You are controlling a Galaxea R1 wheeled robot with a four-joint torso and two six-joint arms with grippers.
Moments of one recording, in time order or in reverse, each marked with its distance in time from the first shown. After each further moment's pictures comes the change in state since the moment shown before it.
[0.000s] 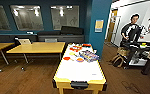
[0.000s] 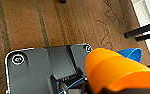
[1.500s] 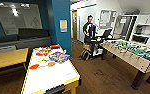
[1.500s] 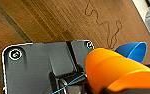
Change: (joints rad) left arm 0.020 0.079 -0.092 0.003 0.004 0.000; right arm 0.000 0.015 -0.007 0.000 0.003 0.000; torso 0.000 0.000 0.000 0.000
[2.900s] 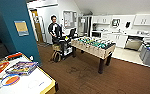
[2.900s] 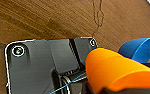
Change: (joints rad) left arm 0.009 0.039 -0.066 0.000 0.007 0.000; right arm -0.001 0.003 -0.004 0.000 -0.007 -0.002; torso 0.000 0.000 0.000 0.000
